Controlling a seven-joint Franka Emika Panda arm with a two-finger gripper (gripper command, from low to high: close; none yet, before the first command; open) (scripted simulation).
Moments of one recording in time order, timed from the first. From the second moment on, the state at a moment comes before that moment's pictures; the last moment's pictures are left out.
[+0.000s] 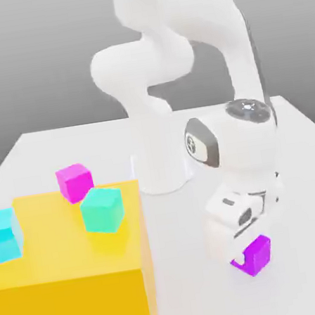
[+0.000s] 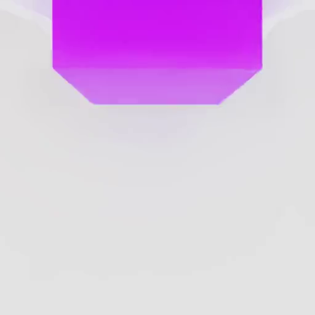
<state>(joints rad) 0.29 0.17 0.09 -2.73 -0.06 2.90 0.53</state>
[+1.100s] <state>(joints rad) -0.22 -0.49 -0.17 -2.64 -0.09 2.16 1.11</state>
